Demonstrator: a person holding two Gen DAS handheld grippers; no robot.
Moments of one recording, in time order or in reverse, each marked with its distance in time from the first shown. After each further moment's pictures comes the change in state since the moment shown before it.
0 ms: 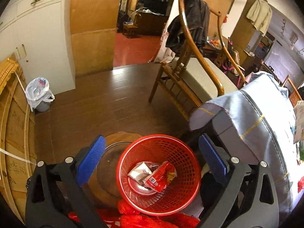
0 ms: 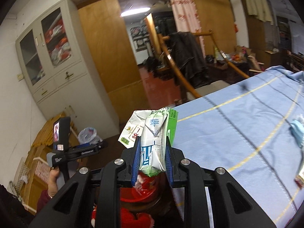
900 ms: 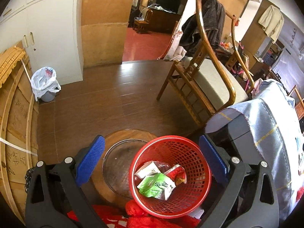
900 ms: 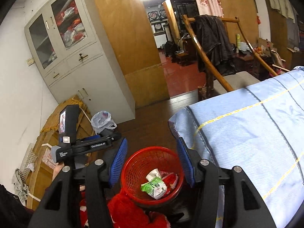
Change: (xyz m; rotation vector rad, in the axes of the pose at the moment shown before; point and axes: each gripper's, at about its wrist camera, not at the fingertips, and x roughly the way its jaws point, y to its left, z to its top) left arm 0.011 0.027 0.002 -0.062 0.020 0.031; right arm 0.067 0.042 0.003 -0.056 0.114 0.112
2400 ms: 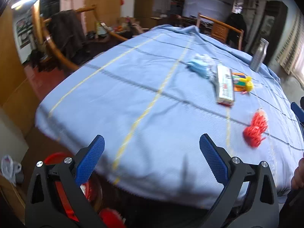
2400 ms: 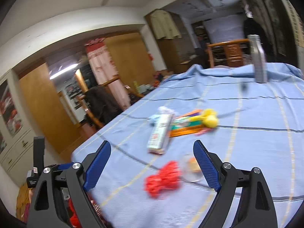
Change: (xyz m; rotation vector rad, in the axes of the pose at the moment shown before) left arm -0.075 -0.348 -0.116 0.690 0.036 -0.379; right arm -0.331 -0.192 -0.191 0.477 -0.505 -0.540
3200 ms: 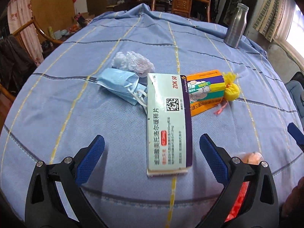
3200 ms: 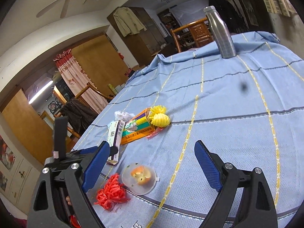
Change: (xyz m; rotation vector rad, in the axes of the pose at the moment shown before) left arm 0.138 -0.140 0.089 0.218 0.149 -0.151; right arm 0.027 -0.097 0.009 0.224 0.064 -0.097
